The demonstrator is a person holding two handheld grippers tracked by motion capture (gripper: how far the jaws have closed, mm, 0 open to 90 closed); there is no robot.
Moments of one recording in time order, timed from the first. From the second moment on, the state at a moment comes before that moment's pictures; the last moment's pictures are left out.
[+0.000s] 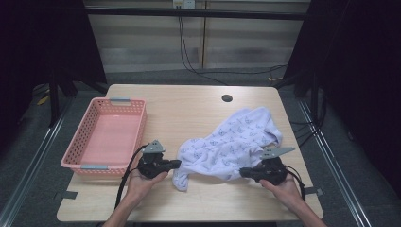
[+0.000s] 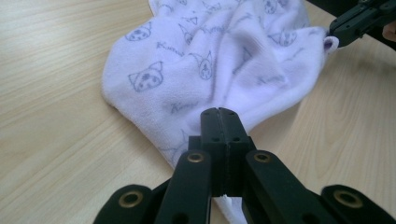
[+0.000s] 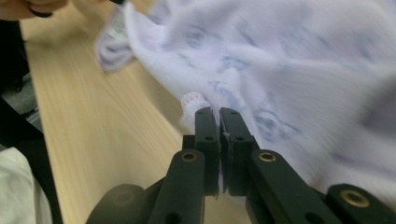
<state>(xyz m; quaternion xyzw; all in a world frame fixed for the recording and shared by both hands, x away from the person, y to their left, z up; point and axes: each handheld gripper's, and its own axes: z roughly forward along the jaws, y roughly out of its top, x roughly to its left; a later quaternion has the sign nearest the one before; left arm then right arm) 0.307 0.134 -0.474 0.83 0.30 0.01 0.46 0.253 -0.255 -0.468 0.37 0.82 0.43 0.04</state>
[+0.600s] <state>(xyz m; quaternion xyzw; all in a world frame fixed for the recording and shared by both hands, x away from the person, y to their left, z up) 0.277 0.146 -0.492 0.86 0.28 -0.04 0.42 0.256 -0.264 -0.492 0.38 0.83 0.41 0.04</state>
